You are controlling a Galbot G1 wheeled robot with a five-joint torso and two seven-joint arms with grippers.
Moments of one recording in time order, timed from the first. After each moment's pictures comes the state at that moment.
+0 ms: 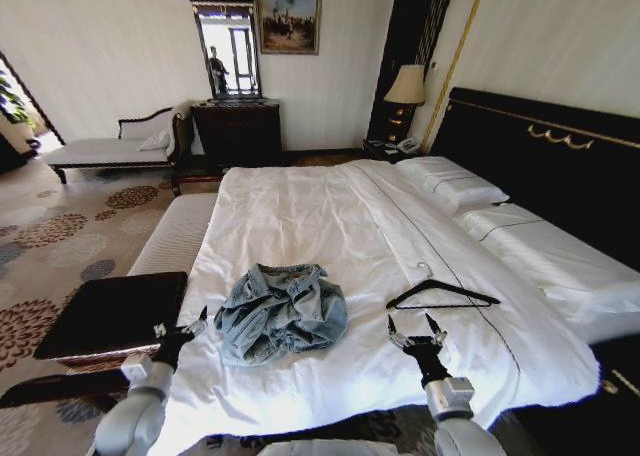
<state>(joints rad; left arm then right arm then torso) 1.58 -1.09 -0.70 -1.95 -0.69 0.11 -0.05 -1.80 1.41 0.64 2.13 0.09 0.05 0.04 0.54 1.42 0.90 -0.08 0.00</state>
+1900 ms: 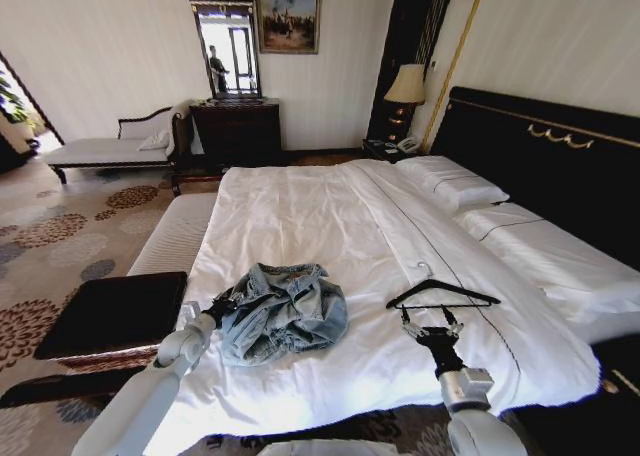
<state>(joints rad) 1.14 -0.97 -0.30 -1.58 -0.86 0.16 0.07 -1.78 1.37 0.69 2.17 0.16 0.00 0.06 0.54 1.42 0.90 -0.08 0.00</state>
